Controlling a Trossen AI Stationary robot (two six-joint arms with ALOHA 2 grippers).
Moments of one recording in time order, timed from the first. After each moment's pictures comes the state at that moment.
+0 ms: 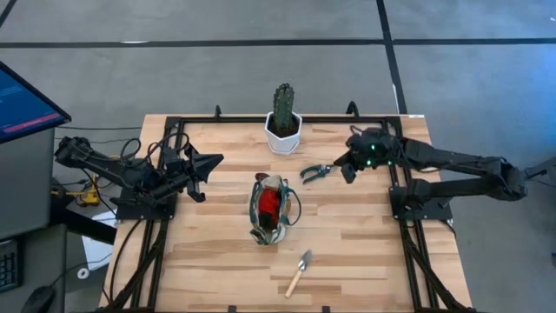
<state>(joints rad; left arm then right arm) -0.39 0.76 0.55 0.60 -0.78 -0.11 -0.34 0.93 0.68 -0.45 -0.09 0.41</state>
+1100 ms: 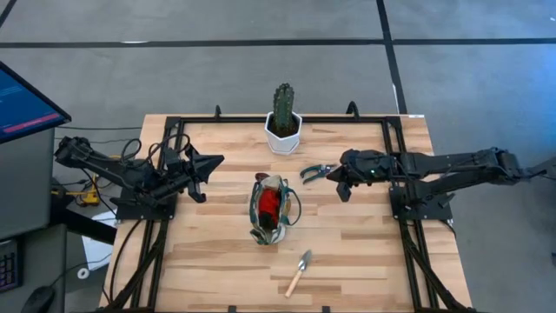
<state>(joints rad) -0.39 0.76 0.54 0.60 -0.78 -0.11 -0.02 0.96 0.68 -0.36 0.15 0.52</state>
